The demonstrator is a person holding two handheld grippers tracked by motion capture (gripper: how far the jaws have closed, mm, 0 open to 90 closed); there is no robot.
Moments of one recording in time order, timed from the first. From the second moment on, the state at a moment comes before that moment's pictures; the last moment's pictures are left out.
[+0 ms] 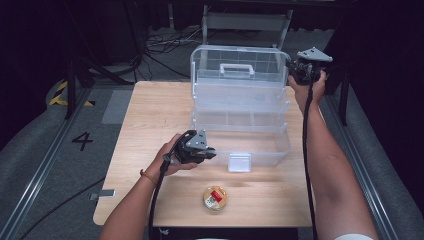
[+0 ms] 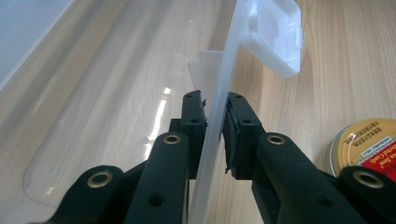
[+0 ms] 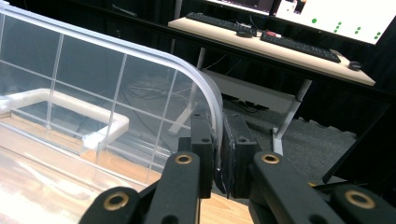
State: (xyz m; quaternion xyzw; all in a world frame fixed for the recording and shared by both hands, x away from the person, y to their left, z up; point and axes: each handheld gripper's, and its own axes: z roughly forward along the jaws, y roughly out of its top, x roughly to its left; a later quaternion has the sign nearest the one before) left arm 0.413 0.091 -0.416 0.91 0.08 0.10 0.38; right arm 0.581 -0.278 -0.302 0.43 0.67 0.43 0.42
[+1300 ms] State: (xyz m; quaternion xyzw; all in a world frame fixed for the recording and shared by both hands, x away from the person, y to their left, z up) left arm 0.410 0.091 -0.417 0.91 0.09 0.10 0.39; right arm 0.655 -0.284 -0.327 0.45 0.74 0.38 0.33
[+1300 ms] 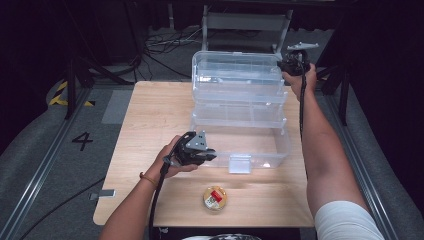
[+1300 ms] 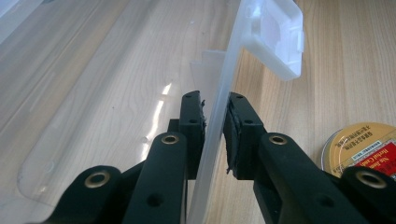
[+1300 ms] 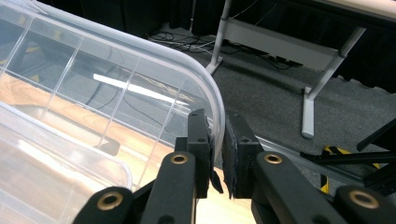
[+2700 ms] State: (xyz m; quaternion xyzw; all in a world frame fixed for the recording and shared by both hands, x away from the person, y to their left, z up) left arm 0.406 0.091 -0.418 0.91 0.09 0.10 0.39; right arm 0.664 -0.300 -0.366 0.48 0.75 0.33 0.30
